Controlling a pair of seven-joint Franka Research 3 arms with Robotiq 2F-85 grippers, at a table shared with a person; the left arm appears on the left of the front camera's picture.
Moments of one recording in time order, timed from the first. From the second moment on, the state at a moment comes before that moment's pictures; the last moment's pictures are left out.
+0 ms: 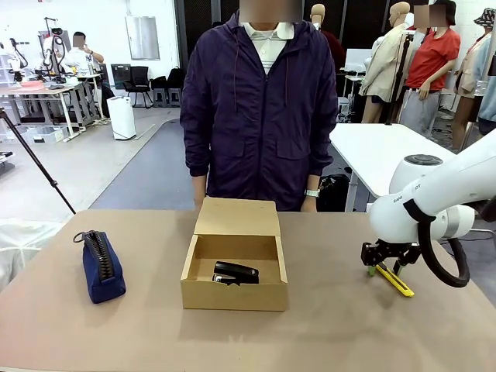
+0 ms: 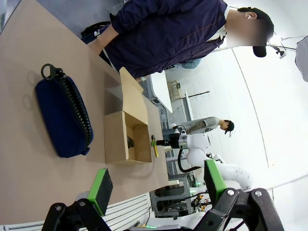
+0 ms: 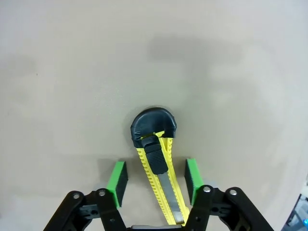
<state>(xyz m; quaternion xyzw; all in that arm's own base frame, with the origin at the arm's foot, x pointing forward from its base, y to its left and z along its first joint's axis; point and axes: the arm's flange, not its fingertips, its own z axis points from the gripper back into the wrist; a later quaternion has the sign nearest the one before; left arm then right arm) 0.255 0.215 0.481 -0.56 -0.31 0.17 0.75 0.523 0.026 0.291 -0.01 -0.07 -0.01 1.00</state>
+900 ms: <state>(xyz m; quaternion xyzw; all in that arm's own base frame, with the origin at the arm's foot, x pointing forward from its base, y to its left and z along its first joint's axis) 0.255 0.215 0.481 -0.56 -0.31 0.17 0.75 0.523 0.026 0.297 0.01 -0.05 0.02 1.00</state>
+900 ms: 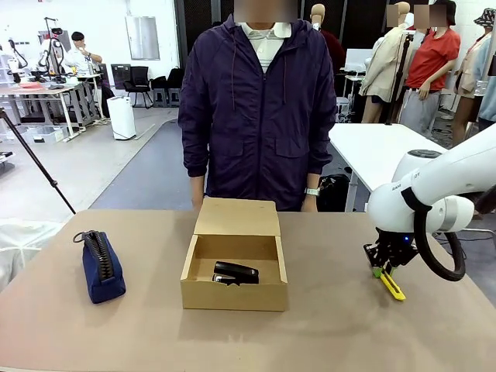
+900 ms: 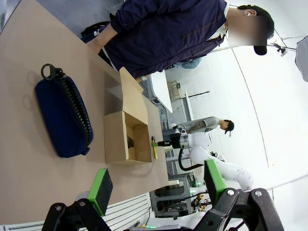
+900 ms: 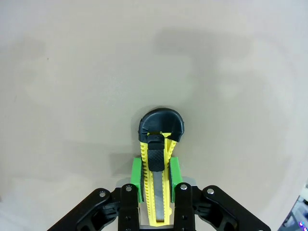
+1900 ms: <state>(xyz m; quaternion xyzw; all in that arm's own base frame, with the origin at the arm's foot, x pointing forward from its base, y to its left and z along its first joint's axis) 0.255 0.215 0.481 -0.56 -0.31 0.17 0.75 0.470 -0.007 0.463 0.02 -0.06 0.08 0.99</state>
